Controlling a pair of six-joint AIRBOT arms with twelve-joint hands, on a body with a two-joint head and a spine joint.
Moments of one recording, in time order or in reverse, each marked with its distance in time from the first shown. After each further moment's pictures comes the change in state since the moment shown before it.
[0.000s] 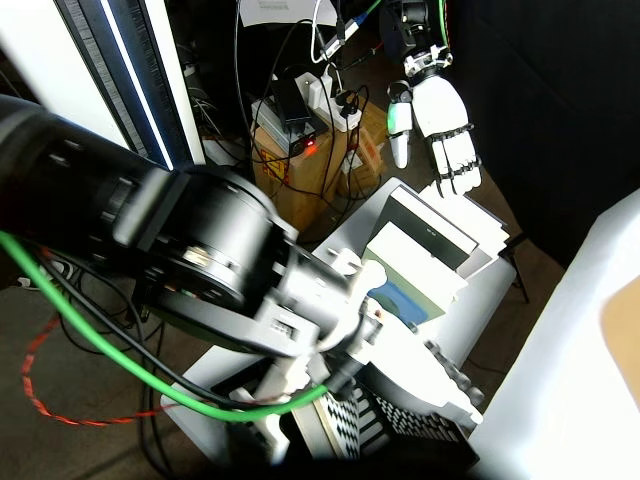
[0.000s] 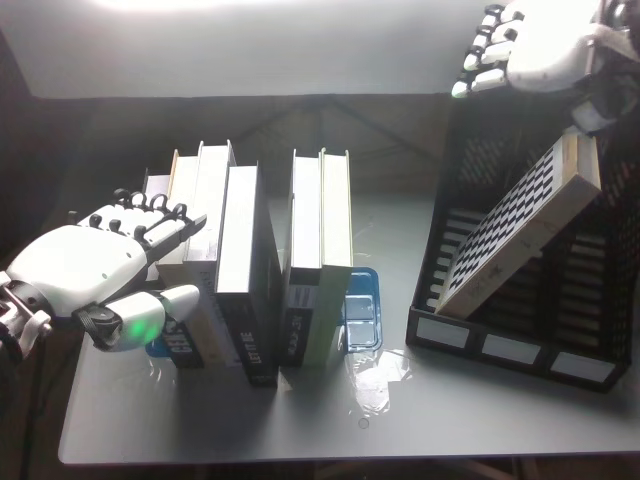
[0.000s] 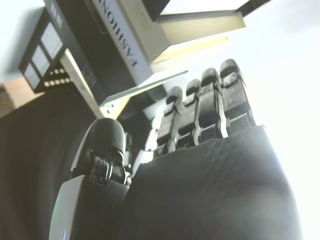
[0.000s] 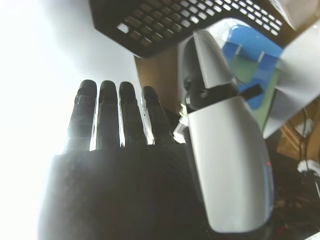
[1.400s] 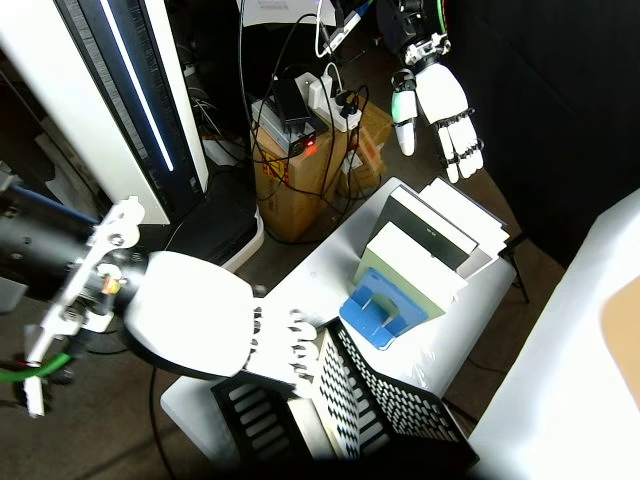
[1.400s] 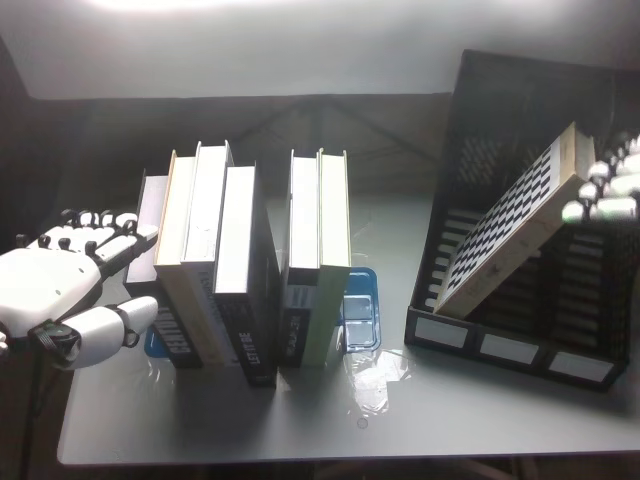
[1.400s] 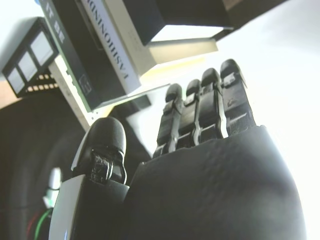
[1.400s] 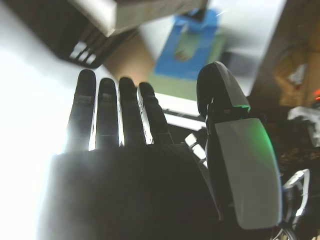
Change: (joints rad) left arm 0.095 0.045 -0.057 -0.132 -0.059 -0.007; right arm -0.331 0.456 -0.526 0.340 -0.217 0.004
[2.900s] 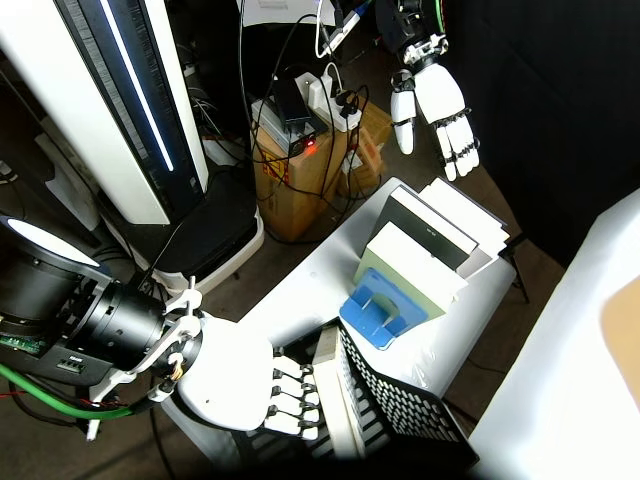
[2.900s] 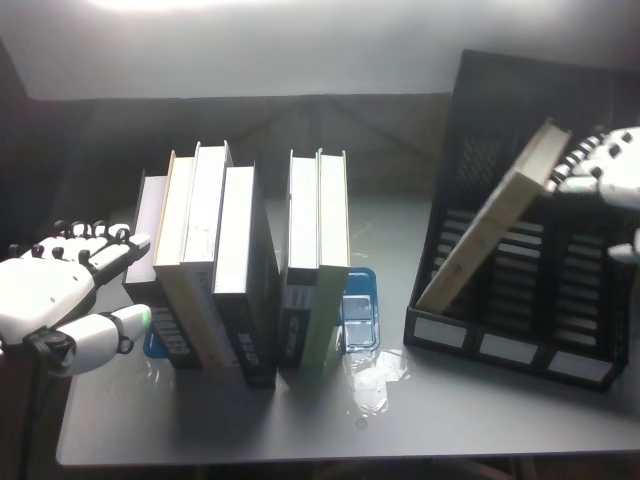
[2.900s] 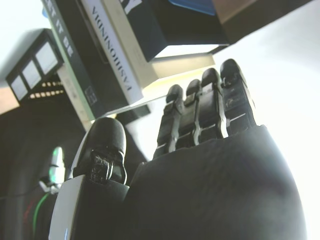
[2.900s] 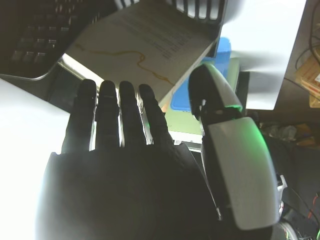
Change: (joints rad) left arm 0.017 -0.001 0.000 -0.020 0.003 -0.002; right arm -0.012 -0.313 0.391 0.108 -0.024 0.036
